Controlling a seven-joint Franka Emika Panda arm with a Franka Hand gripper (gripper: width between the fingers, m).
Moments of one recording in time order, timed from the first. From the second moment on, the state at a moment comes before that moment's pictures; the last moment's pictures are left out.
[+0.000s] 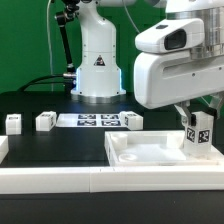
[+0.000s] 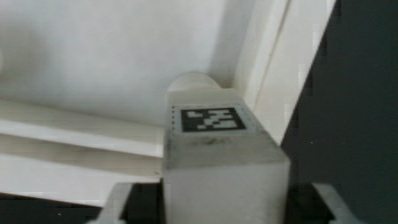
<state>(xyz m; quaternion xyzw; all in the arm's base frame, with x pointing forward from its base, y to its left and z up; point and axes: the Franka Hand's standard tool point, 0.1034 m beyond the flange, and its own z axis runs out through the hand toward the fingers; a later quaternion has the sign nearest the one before) 0.623 0.116 0.087 -0.99 -0.11 0.01 0.08</state>
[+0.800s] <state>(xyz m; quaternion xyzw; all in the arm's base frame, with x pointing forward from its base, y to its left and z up) 0.625 0.111 0.086 -0.95 0.30 0.02 0.08</state>
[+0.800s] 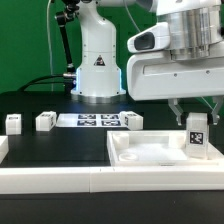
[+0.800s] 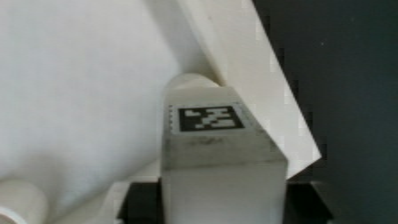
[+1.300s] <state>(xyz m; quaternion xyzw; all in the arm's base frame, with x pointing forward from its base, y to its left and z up) 0.625 0.115 0.085 -0.87 0.48 0.03 0.08</state>
